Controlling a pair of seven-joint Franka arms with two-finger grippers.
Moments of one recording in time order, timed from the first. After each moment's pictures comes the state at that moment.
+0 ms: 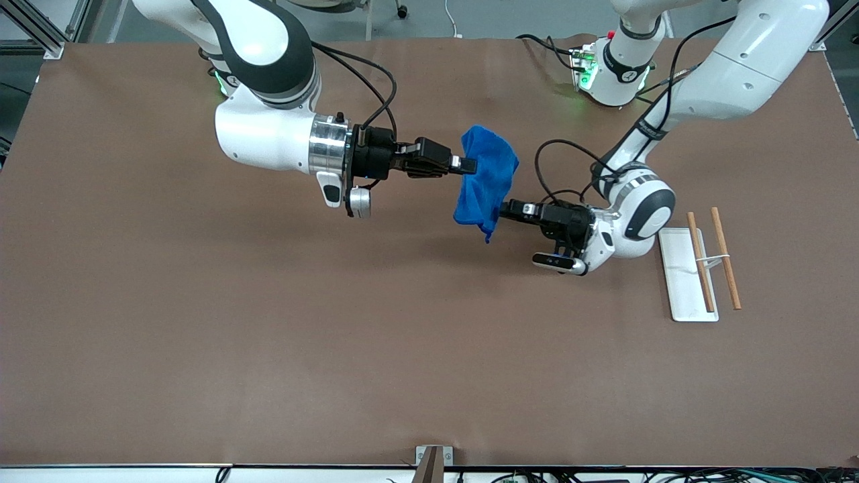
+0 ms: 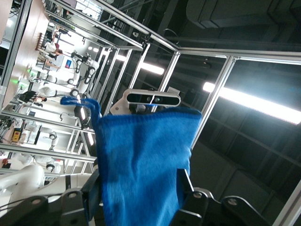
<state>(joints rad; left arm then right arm) 0.26 0.61 -0.53 -1.99 -1.80 1.47 0.63 0.25 0.27 0.47 -1.72 1.60 2.40 -0.13</state>
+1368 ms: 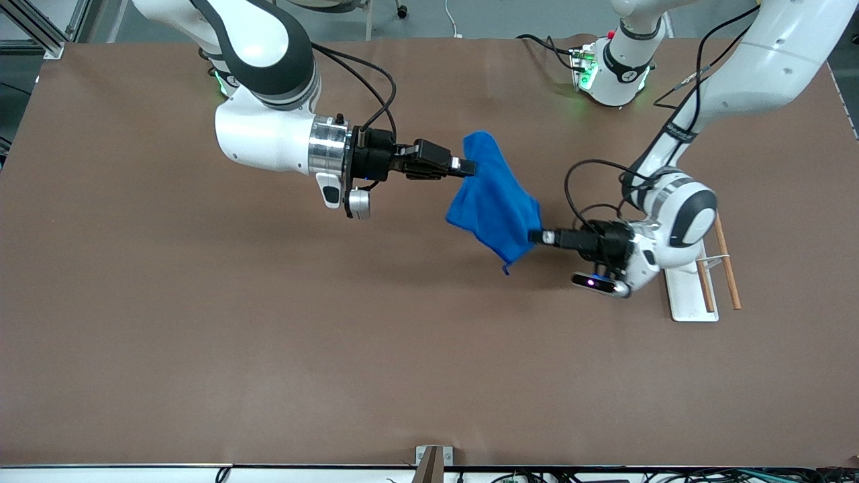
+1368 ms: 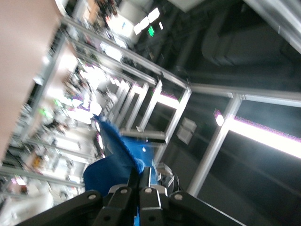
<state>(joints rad) 0.34 0.53 -0.53 -1.89 -1.75 1.74 0.42 0.24 0.27 0.46 -1.72 1.59 2.41 -0.11</state>
